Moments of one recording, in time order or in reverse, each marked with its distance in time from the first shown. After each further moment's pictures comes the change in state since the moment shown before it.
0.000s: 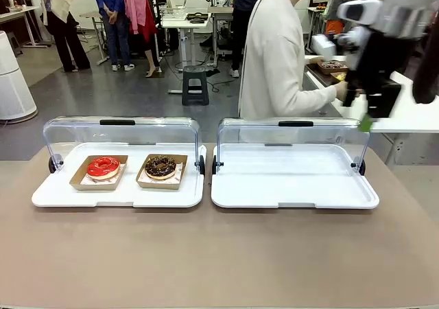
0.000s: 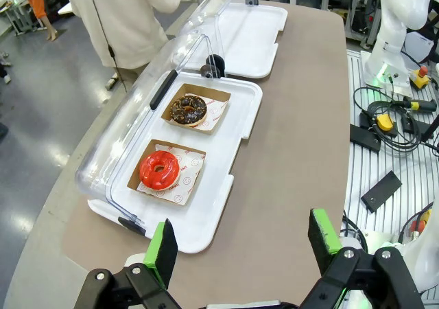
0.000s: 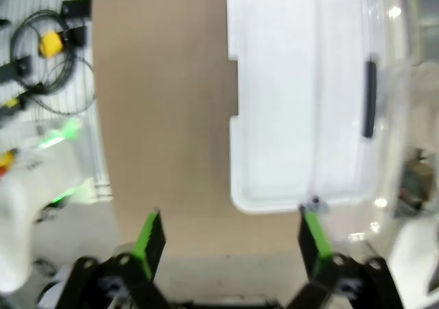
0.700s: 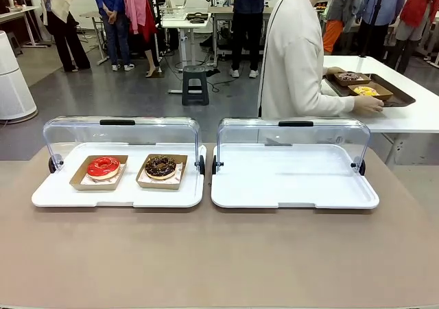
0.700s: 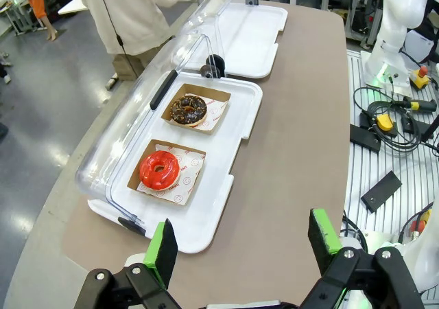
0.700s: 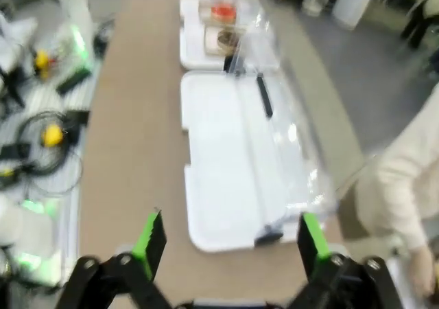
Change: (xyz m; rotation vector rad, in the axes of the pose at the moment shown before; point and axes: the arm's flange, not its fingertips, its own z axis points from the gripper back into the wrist) left arm 0.000 0.000 0.000 0.000 0.000 0.000; right arm -0.273 -0.012 0.023 -0.165 -0.844 -0.069
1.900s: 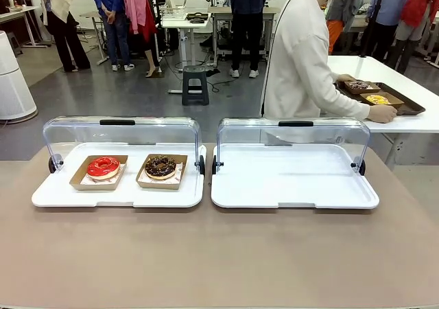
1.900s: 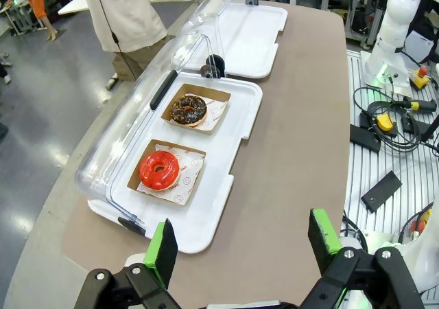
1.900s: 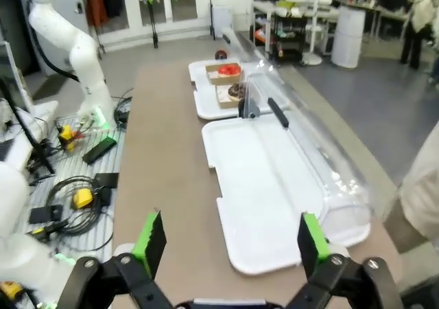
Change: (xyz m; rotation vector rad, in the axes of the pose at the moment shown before) left arm 0.000 0.000 0.000 0.000 0.000 0.000; right arm -0.094 0.021 0.006 0.056 -0.234 -0.221
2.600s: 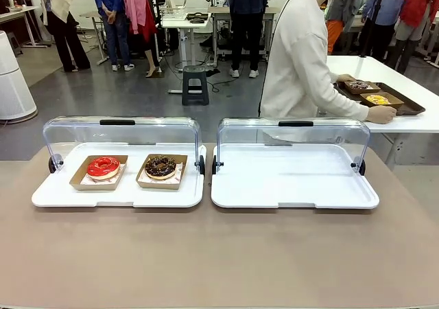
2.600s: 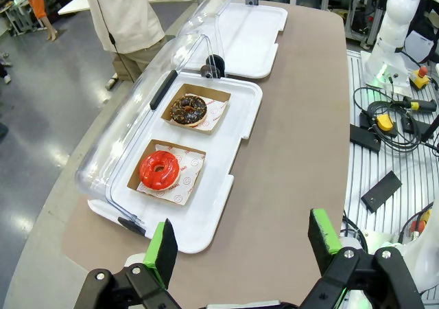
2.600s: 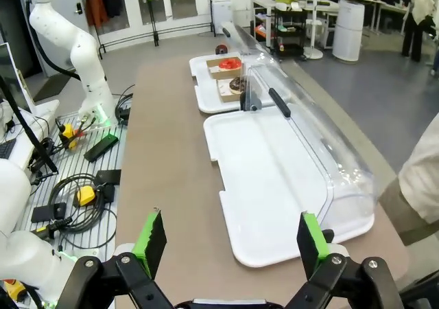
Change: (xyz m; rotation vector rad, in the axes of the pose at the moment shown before) left arm 0.000 0.000 0.000 0.000 0.000 0.000; right arm -0.006 -0.001 0.000 0.005 0.009 -0.014
